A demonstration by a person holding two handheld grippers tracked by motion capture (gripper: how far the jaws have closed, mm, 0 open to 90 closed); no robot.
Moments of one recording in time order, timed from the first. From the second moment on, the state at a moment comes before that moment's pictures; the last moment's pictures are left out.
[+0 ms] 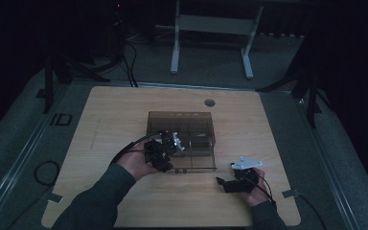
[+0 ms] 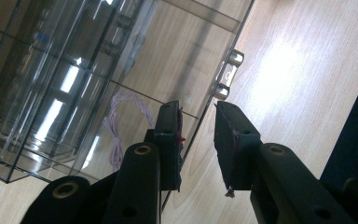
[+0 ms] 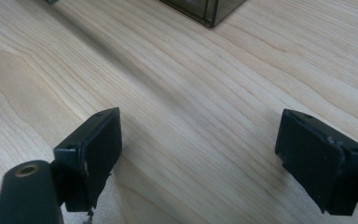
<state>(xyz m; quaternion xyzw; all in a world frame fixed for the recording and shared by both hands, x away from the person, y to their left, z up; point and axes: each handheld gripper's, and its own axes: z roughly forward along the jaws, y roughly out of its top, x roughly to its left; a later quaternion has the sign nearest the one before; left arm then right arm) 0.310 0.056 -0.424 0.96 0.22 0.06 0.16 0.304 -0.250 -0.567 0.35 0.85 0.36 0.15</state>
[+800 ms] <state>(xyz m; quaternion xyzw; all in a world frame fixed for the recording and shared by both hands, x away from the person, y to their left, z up) 0.301 0.055 -0.441 0.96 0.22 0.06 0.18 0.304 -0.250 -0.567 0.35 0.85 0.36 0.15</state>
